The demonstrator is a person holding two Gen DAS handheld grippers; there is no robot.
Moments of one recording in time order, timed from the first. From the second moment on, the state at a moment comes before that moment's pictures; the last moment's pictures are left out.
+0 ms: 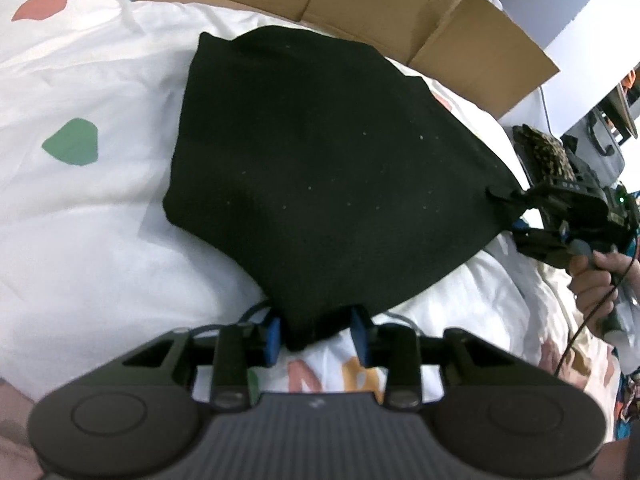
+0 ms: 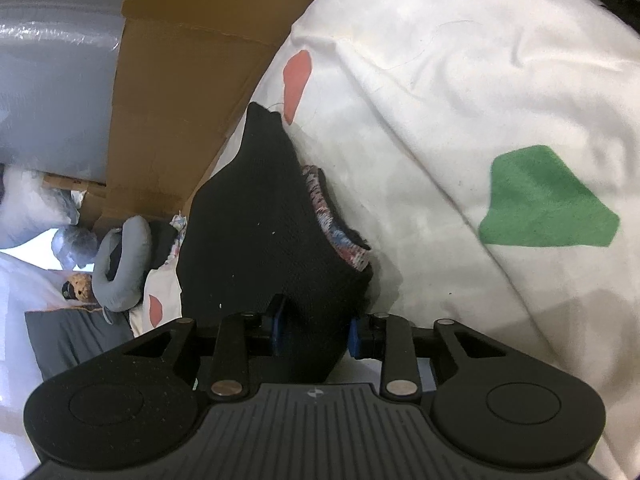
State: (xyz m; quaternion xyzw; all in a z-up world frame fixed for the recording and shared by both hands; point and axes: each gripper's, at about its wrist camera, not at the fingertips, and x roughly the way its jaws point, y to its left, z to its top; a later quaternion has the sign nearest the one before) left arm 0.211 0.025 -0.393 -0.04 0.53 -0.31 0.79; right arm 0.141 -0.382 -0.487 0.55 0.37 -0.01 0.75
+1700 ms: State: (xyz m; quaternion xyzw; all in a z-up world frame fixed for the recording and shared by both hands) left arm 0.138 0.004 -0.369 -0.04 0.61 -0.39 0.69; right arm 0.111 -0.399 -0.435 0.49 0.39 0.01 0.78
